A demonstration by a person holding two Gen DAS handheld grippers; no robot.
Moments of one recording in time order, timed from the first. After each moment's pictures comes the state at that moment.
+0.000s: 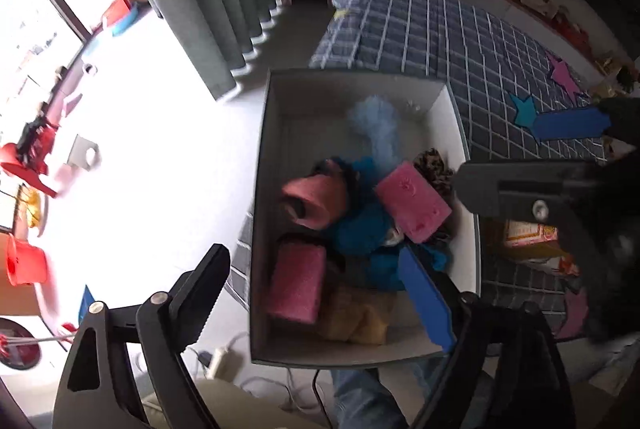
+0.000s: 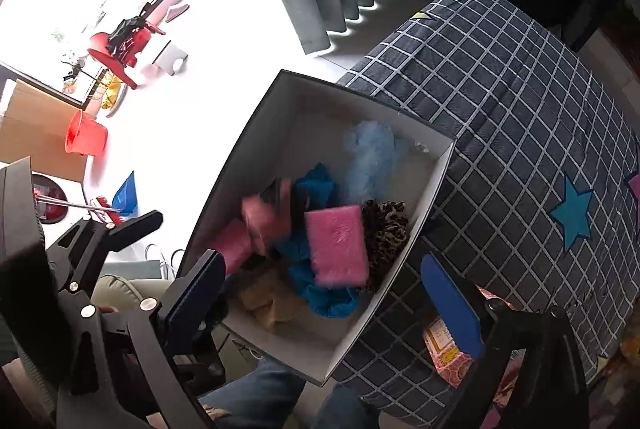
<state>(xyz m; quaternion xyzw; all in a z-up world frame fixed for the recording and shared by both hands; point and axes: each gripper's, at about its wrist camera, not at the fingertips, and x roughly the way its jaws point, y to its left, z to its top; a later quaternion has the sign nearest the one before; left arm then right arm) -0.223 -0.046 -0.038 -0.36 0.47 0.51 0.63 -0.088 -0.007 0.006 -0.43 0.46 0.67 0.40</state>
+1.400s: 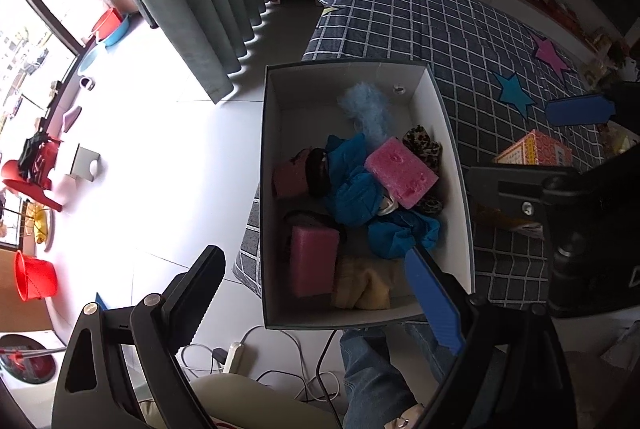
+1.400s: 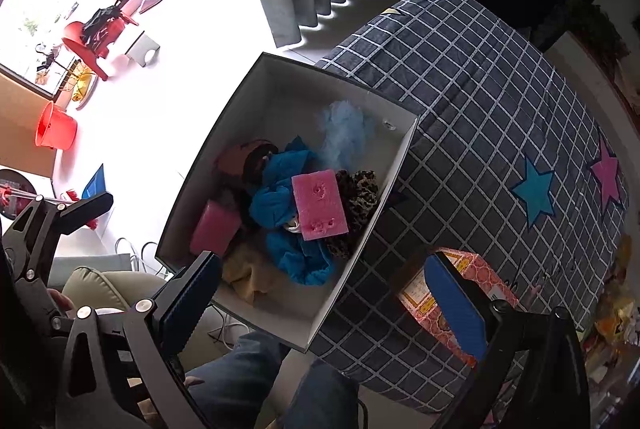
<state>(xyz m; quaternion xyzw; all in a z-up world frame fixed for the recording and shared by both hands) -0.226 -0.070 -0.024 -0.35 0.49 0.49 0.63 -0.090 -0.038 0.018 -0.46 0.43 0.63 0.44</state>
